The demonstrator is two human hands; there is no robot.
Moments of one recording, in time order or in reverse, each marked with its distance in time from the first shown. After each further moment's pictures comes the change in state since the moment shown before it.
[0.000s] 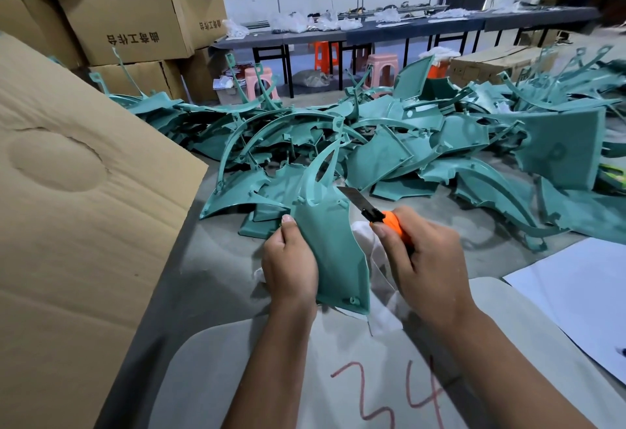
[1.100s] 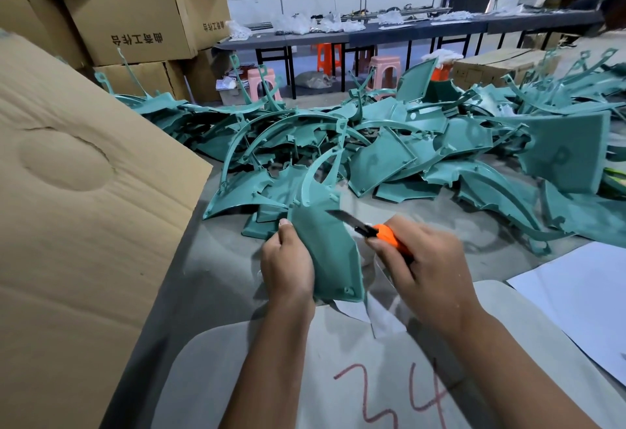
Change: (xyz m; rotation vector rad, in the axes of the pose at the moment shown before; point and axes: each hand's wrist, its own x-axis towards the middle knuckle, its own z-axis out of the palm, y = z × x) left_hand 0.009 -0.003 -0.006 -0.063 -0.030 -0.122; right_hand -0.001 -0.003 -0.004 -0.003 -0.090 -0.125
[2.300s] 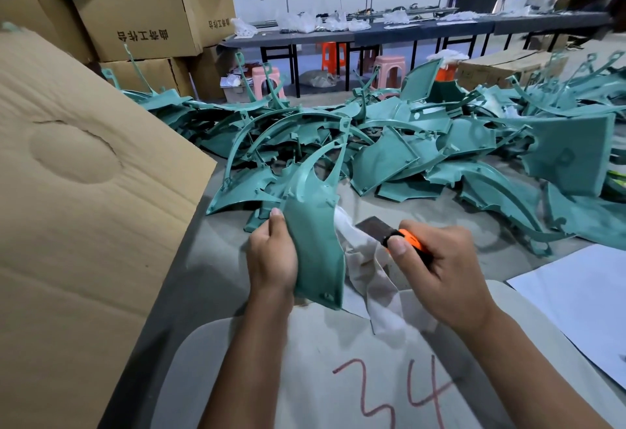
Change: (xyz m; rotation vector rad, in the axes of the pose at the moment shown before) left_hand 0.019 0.001 -0.017 0.006 -0.058 0.141; right_hand 0.004 -0.001 -0.016 0.315 -0.023 0.008
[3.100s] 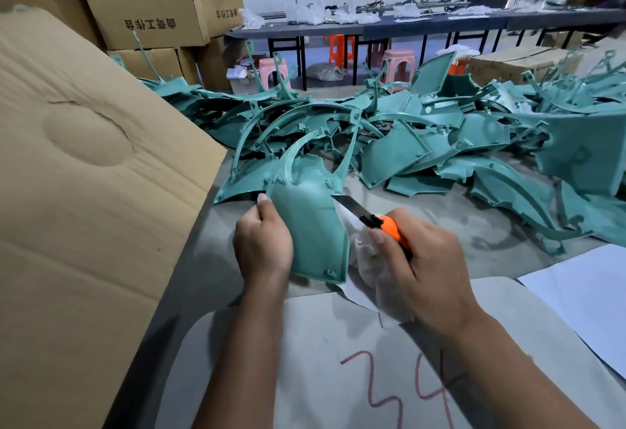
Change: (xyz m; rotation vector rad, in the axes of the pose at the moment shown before) left_hand 0.004 0.015 -0.016 0.144 0.204 0.138; right_hand -0.005 -0.009 0.027 -0.249 -0.020 0.081
